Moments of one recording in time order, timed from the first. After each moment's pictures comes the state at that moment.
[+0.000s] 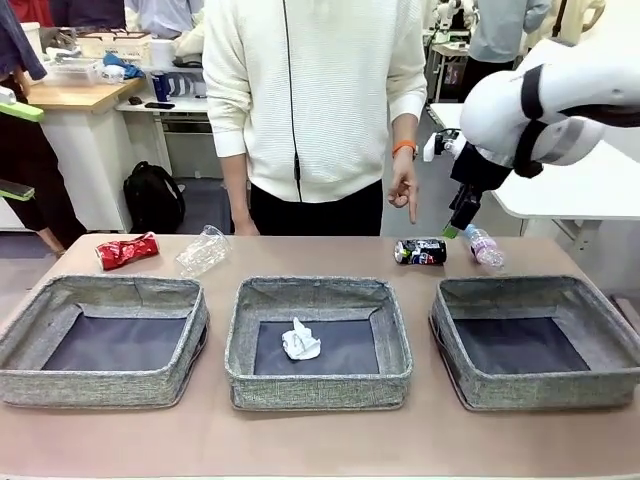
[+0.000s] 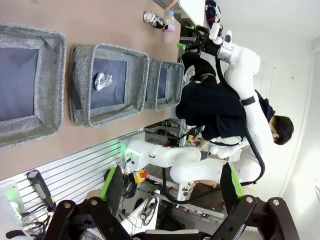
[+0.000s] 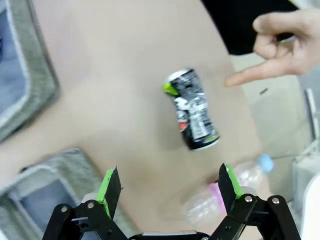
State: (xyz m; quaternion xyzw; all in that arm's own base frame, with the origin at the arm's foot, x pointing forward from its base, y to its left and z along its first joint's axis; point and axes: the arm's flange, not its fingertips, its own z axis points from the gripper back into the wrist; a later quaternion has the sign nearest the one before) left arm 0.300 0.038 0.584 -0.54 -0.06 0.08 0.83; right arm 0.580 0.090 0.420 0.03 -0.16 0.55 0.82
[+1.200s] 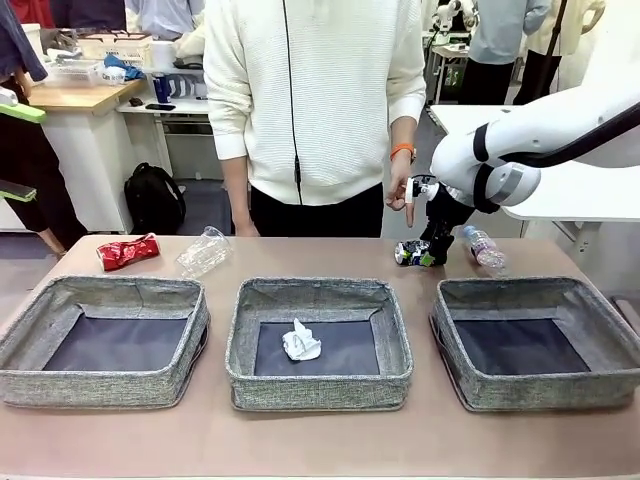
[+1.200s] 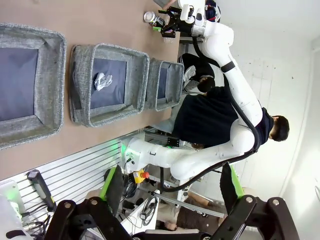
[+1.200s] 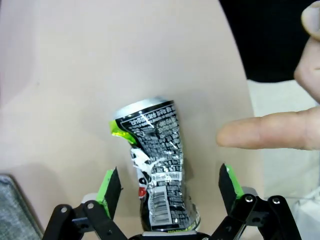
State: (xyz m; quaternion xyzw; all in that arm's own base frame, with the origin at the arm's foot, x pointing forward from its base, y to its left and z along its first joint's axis) left arm 0.300 0.038 0.584 -0.54 -0.06 0.08 0.83; right arm 0.662 0.099 0.305 0.09 -0.15 0.61 0.77
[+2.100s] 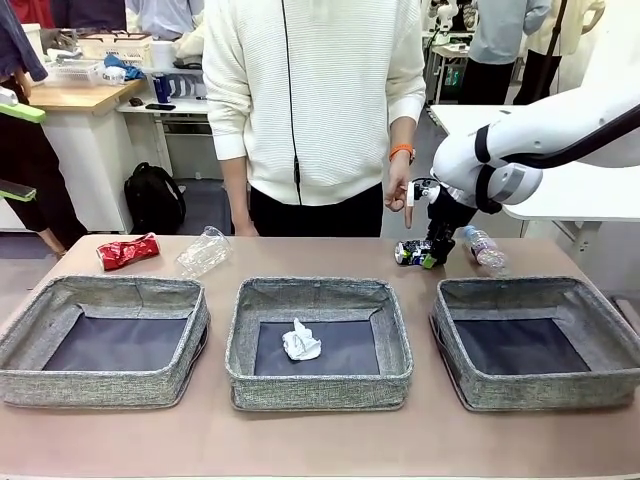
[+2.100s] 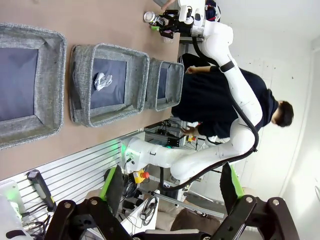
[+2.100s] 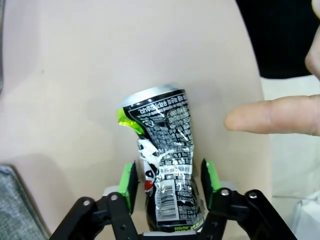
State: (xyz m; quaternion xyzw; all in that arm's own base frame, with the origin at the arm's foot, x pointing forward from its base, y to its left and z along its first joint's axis) left arm 0.300 0.038 0.584 -0.54 -0.06 0.08 0.83; right arm 0.661 0.096 0.302 0.09 -0.13 0.62 0.77
